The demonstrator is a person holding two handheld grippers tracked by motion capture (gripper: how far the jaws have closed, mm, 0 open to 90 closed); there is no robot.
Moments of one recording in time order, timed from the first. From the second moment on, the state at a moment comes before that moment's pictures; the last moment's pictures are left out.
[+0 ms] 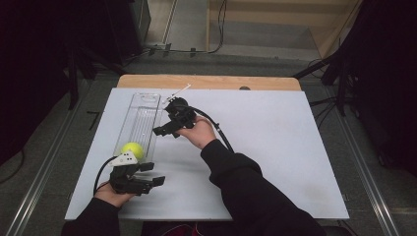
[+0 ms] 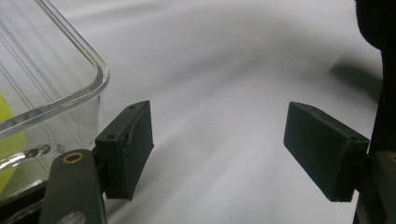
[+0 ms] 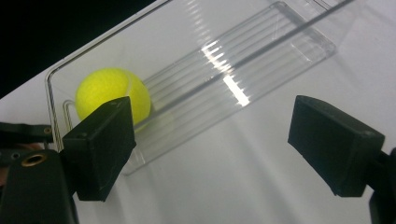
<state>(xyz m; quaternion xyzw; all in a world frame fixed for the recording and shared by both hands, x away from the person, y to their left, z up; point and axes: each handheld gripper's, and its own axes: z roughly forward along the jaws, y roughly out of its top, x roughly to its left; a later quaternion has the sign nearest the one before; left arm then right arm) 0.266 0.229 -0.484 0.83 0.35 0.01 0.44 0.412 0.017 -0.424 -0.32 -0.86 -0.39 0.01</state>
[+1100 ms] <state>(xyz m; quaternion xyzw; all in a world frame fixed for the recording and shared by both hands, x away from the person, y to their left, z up) 0.266 0.227 -0.483 0.83 0.34 0.02 0.44 0.366 -0.085 -0.440 -0.34 -0.85 -0.40 -0.02</state>
